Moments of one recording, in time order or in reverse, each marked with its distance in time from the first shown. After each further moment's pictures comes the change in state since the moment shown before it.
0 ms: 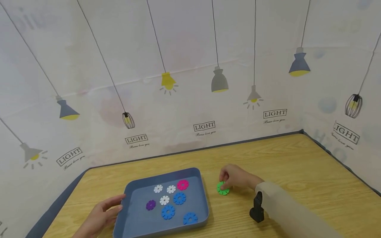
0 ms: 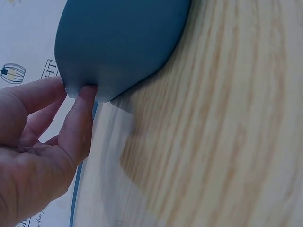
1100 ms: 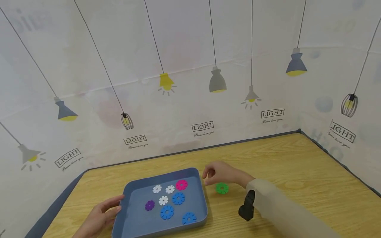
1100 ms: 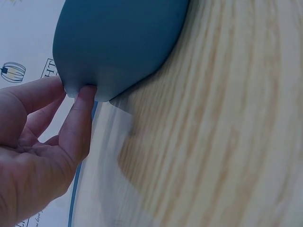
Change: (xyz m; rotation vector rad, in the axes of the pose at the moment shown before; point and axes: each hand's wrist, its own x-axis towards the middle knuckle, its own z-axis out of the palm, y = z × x) left_hand -0.003 0.001 0.002 0.019 0.016 -0.021; right_hand 0.011 -0.047 0.006 -0.027 -0.014 -0.122
